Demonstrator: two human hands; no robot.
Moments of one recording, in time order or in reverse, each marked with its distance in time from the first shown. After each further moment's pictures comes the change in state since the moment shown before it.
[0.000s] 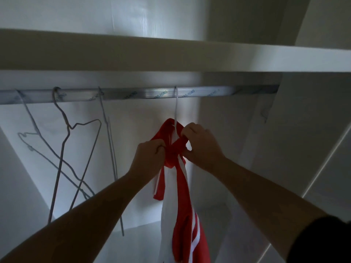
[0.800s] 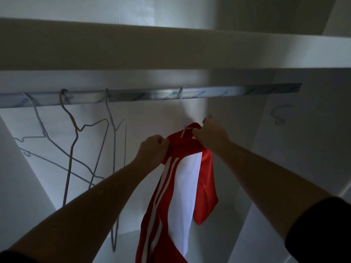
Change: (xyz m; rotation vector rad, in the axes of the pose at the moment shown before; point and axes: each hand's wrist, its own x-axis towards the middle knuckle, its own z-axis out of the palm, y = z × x) left_hand 0.040 -0.023 -0.004 -0.011 -0.105 -0.274; right_hand 0.056 0.016 0.014 0.172 -0.119 0.747
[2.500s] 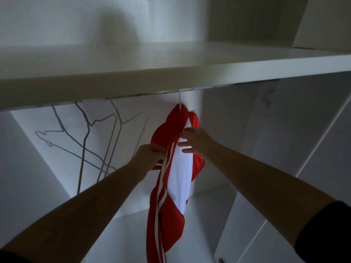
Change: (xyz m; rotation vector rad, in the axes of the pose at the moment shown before) left_hand -0.073 0.007 -0.036 -0.408 -0.206 -0.386; right_hand -0.081 -0.019 -0.004 0.910 -0.488 0.213
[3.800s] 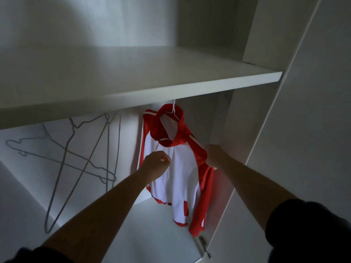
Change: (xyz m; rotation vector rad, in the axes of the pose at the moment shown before) left_hand -0.029 -0.010 0.029 0.519 -0.202 0.249; right_hand -0.086 0.033 -0.067 -1.244 0.318 0.225
